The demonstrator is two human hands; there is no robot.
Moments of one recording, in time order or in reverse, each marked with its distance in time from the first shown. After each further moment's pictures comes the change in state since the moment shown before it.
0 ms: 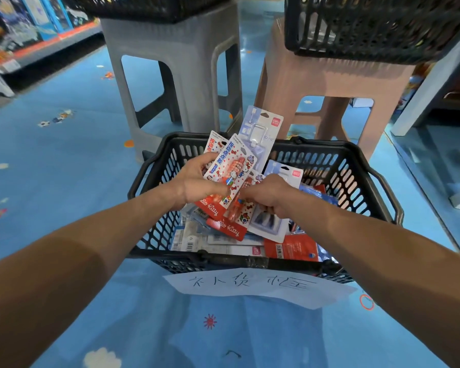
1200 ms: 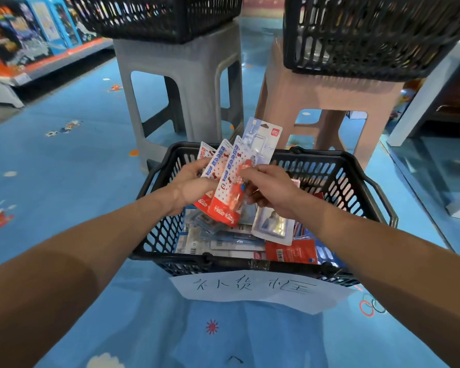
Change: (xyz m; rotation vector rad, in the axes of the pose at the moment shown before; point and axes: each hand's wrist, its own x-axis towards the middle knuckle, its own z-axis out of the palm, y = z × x) left_hand -0.013 0.007 -0.009 -0.102 0.039 -0.007; right_hand -0.026 -0.018 -0.007 0.238 -0.053 -0.278
